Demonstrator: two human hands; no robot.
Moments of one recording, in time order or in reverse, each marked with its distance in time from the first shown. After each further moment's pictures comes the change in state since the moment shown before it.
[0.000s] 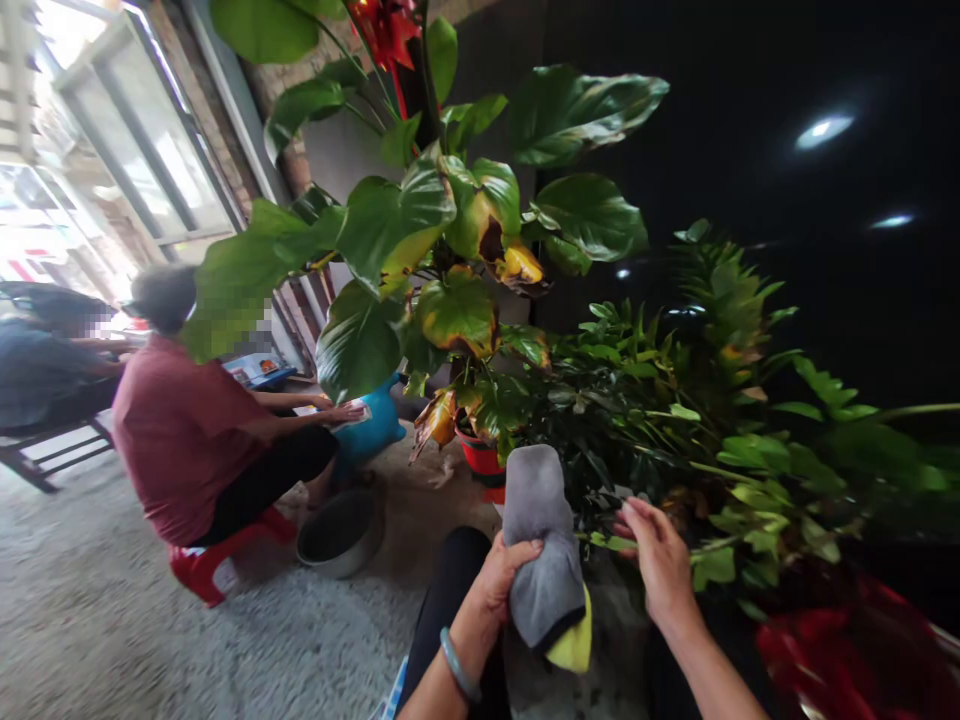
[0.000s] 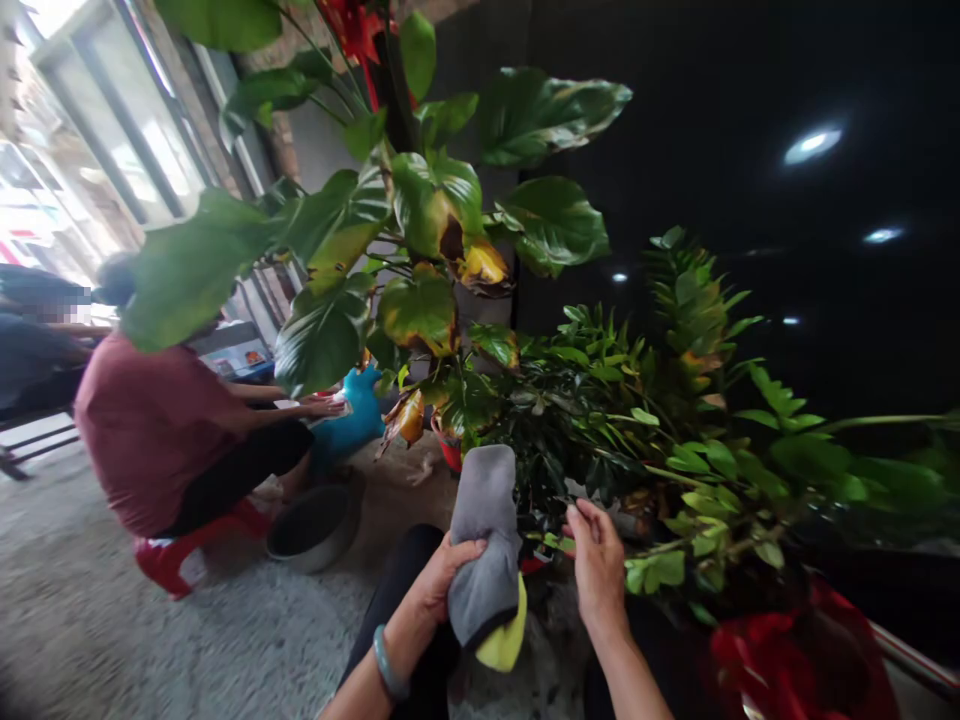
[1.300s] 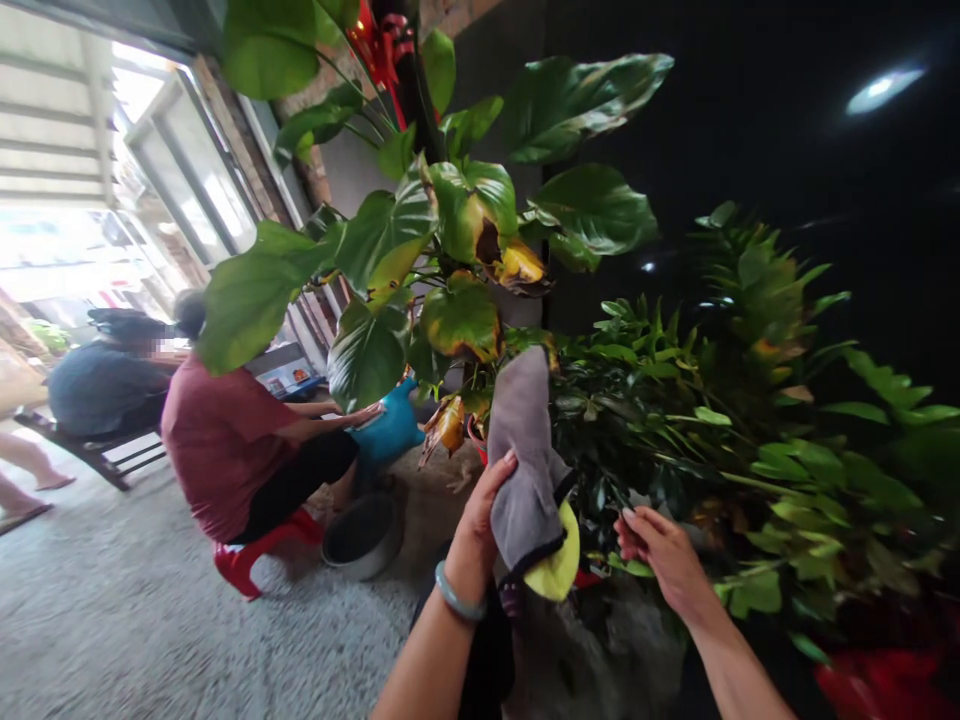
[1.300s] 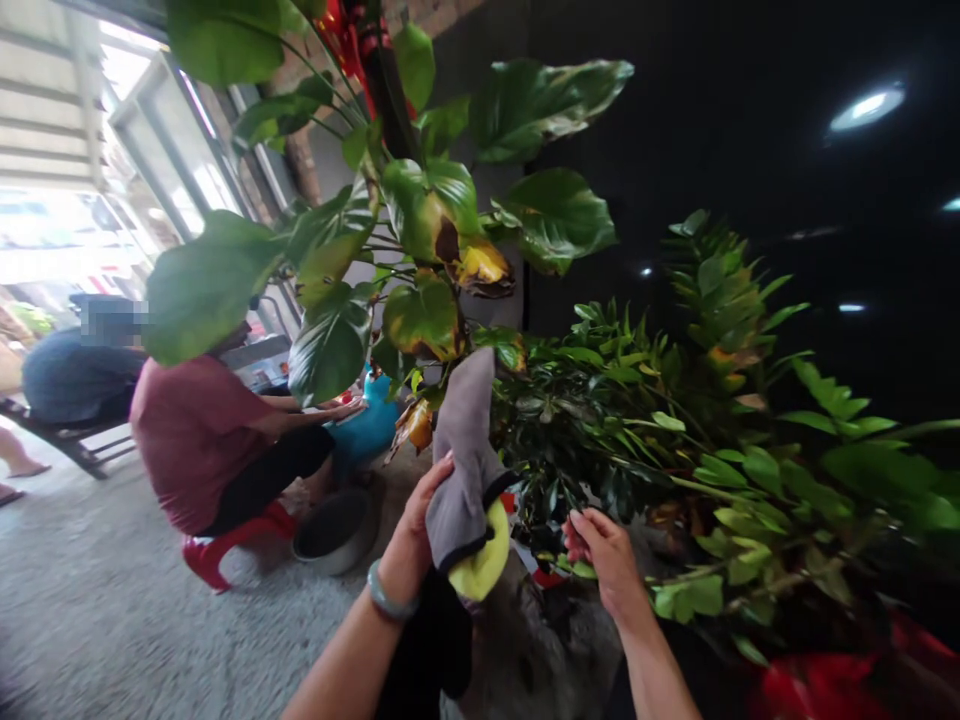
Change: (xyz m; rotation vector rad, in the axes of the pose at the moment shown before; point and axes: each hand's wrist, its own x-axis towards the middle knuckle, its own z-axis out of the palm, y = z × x) left_hand 0.005 0.077 0.047 0.024 0.053 0.181; right_hand 0.035 0.010 0.004 0.166 -0.407 0.155
